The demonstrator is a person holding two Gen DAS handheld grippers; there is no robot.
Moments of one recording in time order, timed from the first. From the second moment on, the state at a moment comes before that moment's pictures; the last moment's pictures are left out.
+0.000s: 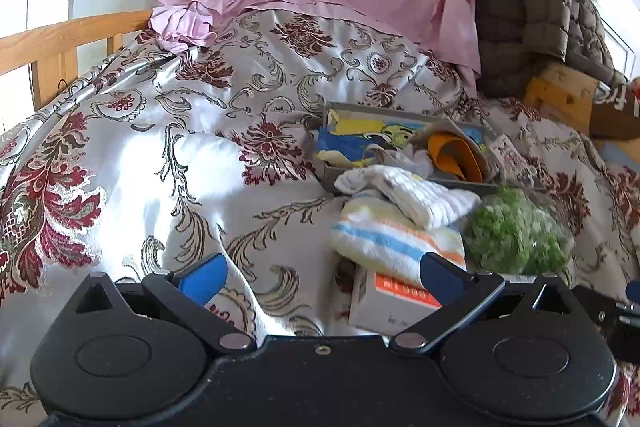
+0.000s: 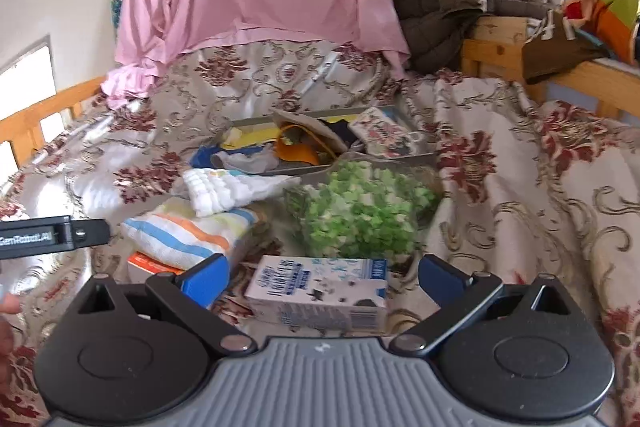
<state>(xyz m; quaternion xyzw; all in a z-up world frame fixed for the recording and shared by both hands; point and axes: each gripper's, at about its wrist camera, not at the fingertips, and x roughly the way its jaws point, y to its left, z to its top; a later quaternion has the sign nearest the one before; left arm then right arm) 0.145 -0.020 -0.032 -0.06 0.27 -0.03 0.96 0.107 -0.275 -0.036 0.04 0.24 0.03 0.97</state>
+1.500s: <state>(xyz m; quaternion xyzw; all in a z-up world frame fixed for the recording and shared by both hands) 0.226 0.013 -0.047 -0.26 0.32 -0.08 0.91 0.193 -0.234 -0.050 -0.06 0.15 0.10 0.98</state>
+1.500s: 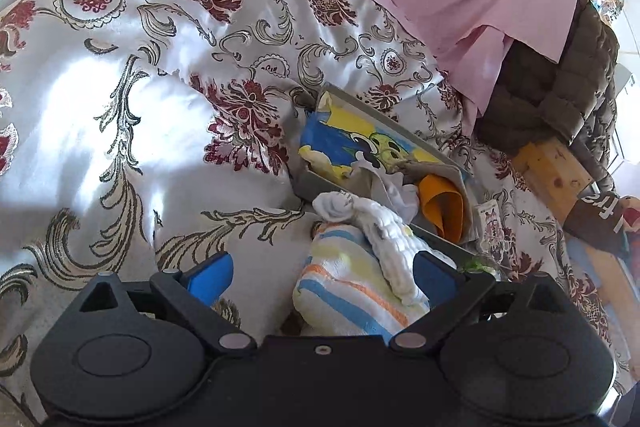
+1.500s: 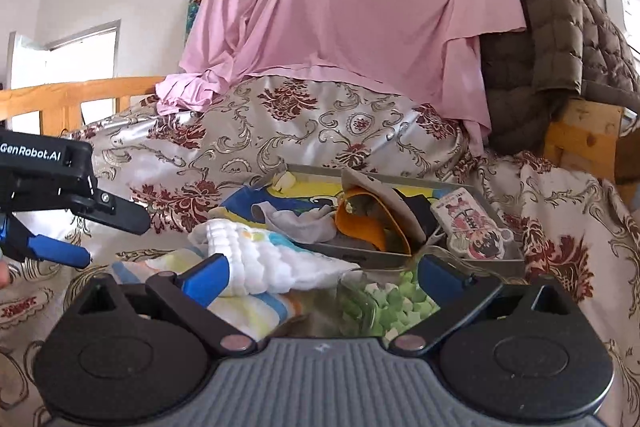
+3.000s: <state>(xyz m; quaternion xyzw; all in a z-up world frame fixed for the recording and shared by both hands) 0.222 -0.011 -0.042 -0.19 0.35 -0.12 0.91 0.221 -0.228 -0.048 -0.03 0.22 0.21 0.95</state>
